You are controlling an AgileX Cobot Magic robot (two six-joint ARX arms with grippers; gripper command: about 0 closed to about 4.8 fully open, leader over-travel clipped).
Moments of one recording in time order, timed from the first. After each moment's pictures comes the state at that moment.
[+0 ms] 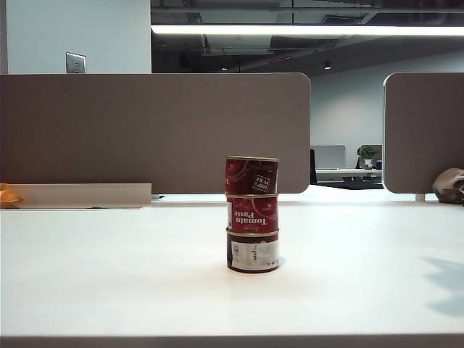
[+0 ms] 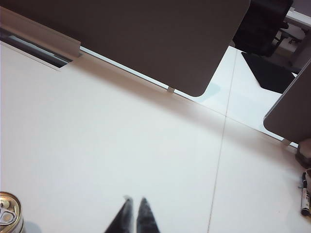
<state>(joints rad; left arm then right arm) -0.15 0.42 0.67 -0.26 -0.01 0.14 0.74 0.74 0.84 -0.32 0.45 -0.19</state>
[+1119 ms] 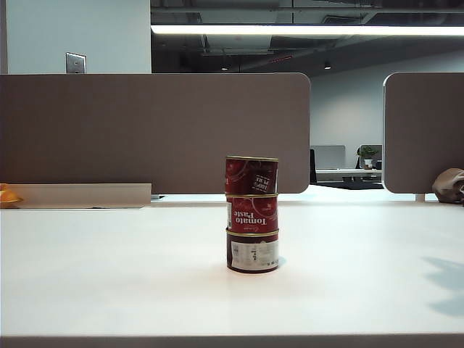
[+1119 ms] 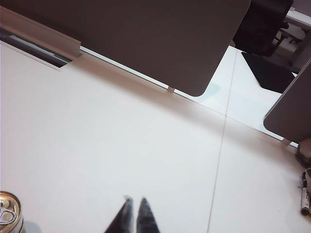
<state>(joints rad) -0.09 0.01 0.02 -0.13 -0.08 -0.02 0.74 0.74 0.84 -0.33 0.45 -0.19</state>
